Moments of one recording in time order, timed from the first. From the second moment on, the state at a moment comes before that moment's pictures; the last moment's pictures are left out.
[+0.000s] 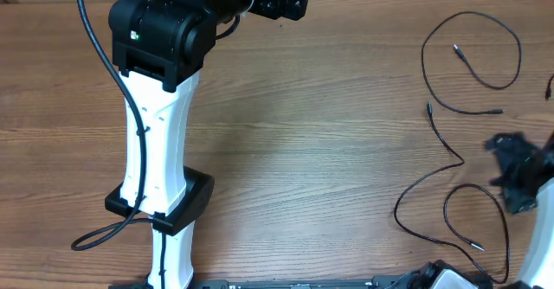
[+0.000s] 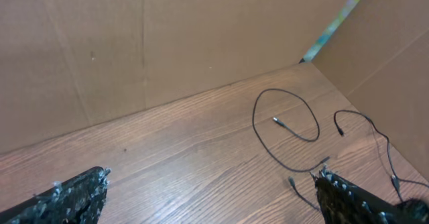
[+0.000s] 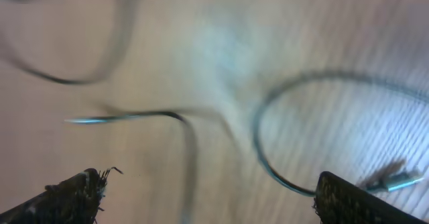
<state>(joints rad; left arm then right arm) -0.40 2.17 3.10 -1.40 0.23 -0.18 -0.63 1.26 1.09 -1.02 -0.11 0.67</state>
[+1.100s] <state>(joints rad) -0.47 1.86 3.11 -1.62 -0.35 -0.22 -0.63 1.17 1.77 -1.32 -0.60 -0.06</state>
